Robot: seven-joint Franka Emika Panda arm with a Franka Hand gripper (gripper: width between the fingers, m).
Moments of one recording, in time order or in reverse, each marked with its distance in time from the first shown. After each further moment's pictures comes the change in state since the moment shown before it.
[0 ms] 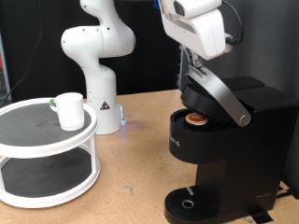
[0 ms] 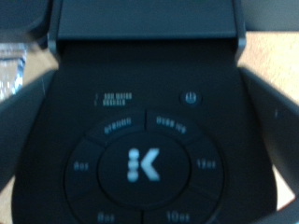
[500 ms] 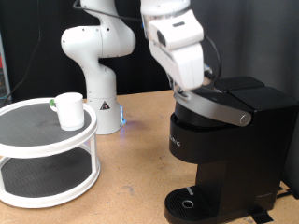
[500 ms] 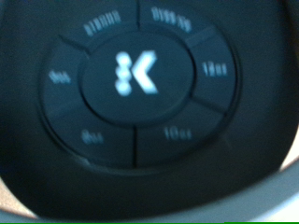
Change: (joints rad) arm -0.032 0.053 -0.012 -0.045 -0.093 0.046 -0.004
